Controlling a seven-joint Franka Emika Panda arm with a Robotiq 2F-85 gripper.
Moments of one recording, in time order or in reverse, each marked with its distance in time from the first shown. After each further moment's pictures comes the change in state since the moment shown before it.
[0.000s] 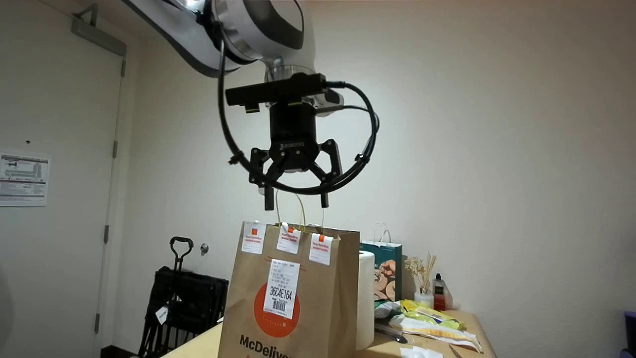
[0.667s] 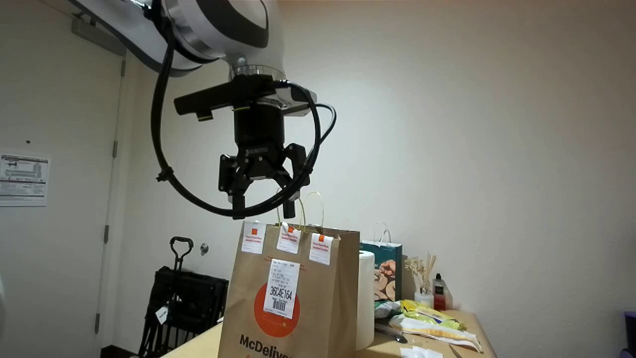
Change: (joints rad) arm -0.028 -0.178 0.080 -0.159 0.054 0.000 0.226
